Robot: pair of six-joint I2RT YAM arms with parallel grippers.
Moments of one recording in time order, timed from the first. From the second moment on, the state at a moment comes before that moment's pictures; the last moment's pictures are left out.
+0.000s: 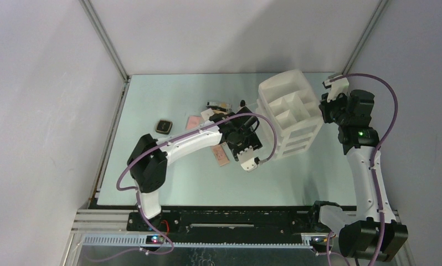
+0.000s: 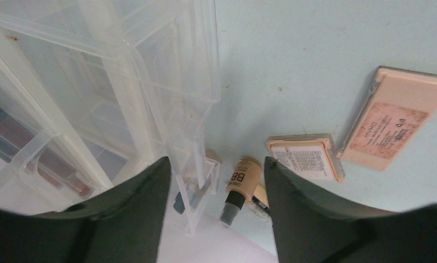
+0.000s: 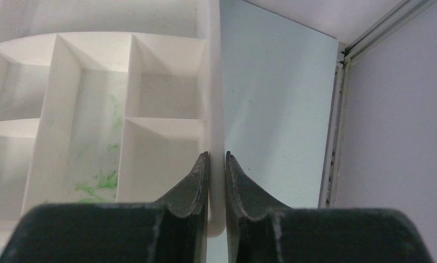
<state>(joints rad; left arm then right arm) -0.92 1.84 1.52 -0.79 0.11 1.83 -0.13 1.05 1.06 -0.40 -0.28 -0.36</state>
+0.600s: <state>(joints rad) -0.90 1.61 1.47 -0.71 0.16 1.43 -0.09 1.05 1.09 -0.43 -0.24 -0.39</state>
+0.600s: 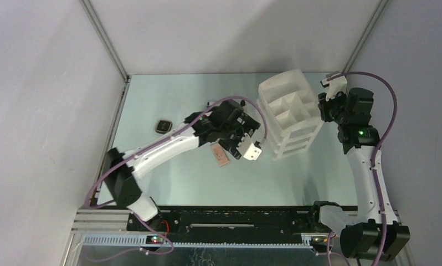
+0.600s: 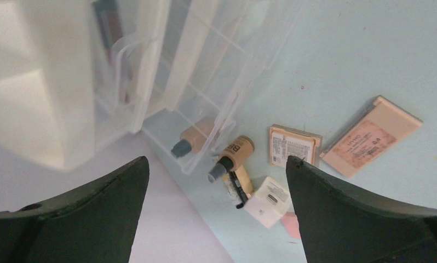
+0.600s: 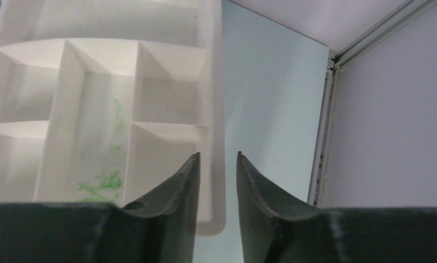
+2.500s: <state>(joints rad) -0.45 1.76 1.40 -0.25 0.22 0.23 -0.10 0.74 0.95 -0.48 -0.45 -0.36</state>
